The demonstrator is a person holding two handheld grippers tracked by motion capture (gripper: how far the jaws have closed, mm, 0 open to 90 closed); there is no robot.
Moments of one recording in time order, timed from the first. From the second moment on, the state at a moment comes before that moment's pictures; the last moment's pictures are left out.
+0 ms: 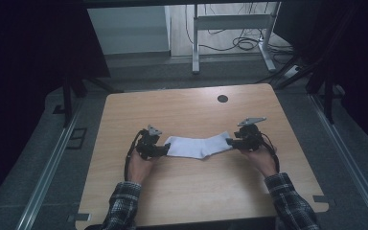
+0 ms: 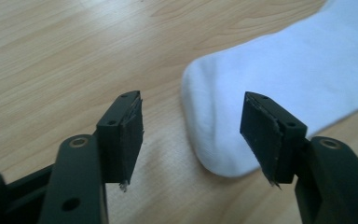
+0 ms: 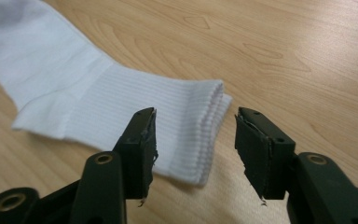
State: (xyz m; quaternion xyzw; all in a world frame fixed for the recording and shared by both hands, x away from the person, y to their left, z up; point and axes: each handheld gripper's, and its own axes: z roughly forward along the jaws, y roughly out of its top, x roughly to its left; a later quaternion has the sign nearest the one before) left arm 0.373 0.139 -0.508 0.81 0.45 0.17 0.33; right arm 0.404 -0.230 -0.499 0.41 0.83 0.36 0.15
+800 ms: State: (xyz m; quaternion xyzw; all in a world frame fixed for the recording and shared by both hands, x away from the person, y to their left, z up) left arm 0.315 0.147 -0.486 0.83 0.41 0.14 0.36; right arm 0.352 -0.240 -0.475 0.36 0.84 0.37 0.14
